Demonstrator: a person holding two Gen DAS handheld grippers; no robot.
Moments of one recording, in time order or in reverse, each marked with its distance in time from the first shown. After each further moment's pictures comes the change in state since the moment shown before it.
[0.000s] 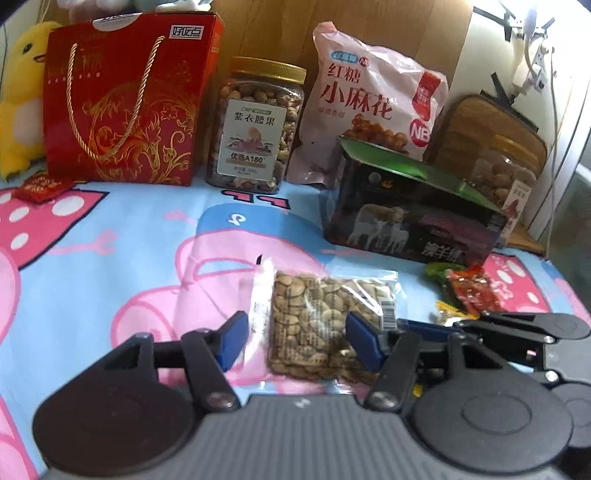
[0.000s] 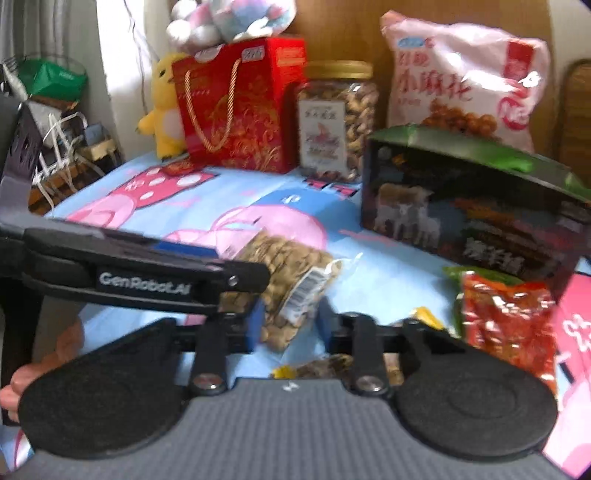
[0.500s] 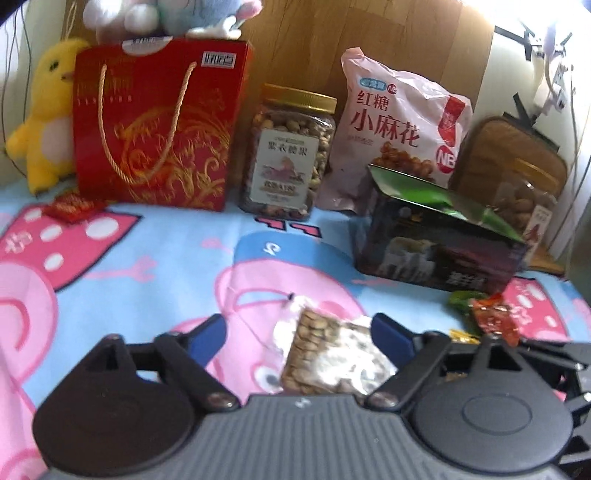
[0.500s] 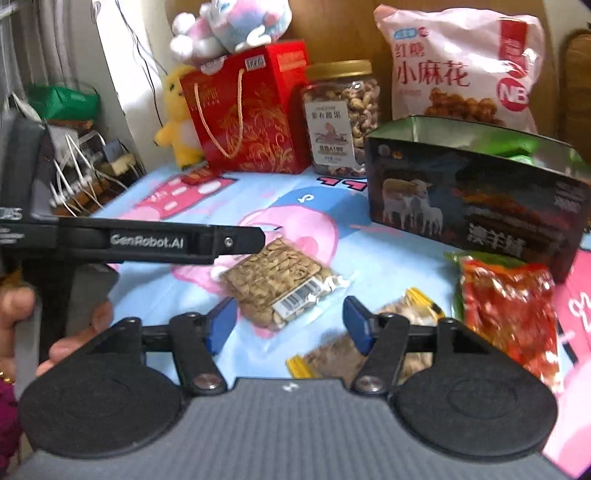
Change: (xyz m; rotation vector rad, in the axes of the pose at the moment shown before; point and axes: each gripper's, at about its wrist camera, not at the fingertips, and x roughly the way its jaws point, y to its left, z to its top) left arm -0.008 0.009 0.015 0.001 -0.053 0.110; right arm -0.007 -0.009 0.008 0.063 0.048 0.099
